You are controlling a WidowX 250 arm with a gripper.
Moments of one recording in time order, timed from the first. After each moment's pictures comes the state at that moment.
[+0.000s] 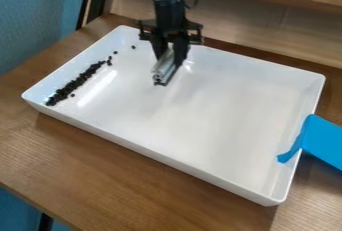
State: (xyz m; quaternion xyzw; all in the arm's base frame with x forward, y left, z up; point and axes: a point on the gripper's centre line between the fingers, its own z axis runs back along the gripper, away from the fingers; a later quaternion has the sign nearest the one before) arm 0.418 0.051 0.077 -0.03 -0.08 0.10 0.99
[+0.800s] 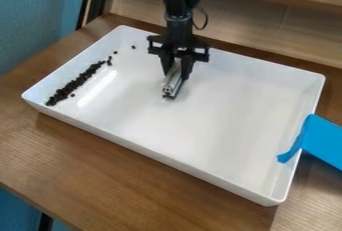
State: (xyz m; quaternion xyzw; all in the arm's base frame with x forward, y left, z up) arm 0.435 0.053 0.043 0.01 -0.07 0.13 0.99
